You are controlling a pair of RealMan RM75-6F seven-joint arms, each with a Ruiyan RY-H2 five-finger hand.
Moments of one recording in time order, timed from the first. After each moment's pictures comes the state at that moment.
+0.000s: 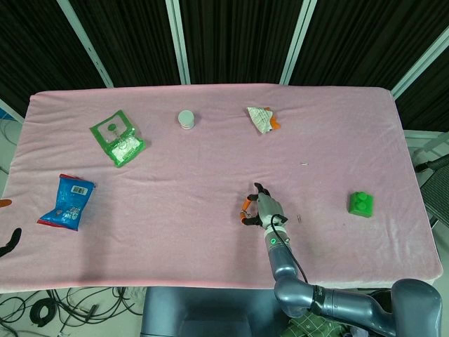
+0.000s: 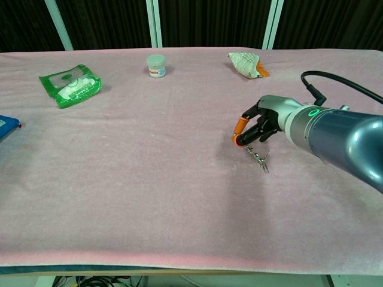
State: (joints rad) left arm -0.03 -1.10 -0.11 -1.63 1.43 1.59 -0.02; right arm 0.74 -1.82 0.48 -1.64 -0.36 1.16 -0.56
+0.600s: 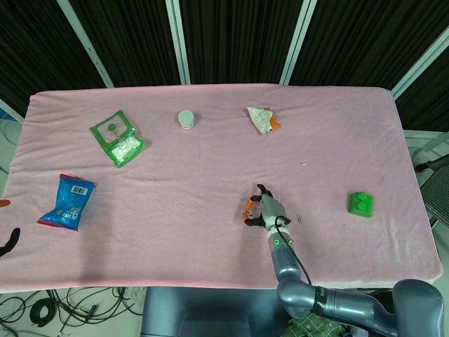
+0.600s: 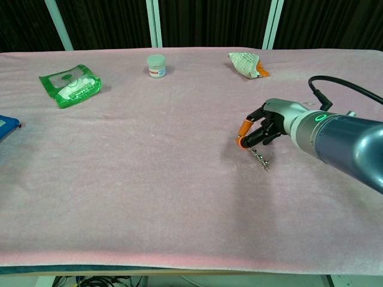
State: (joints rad) left arm -0.02 -1.11 -0.11 -1.64 1.42 1.60 0.00; right arm 0.74 -1.80 0.45 -1.63 -0.38 1.15 -0.48
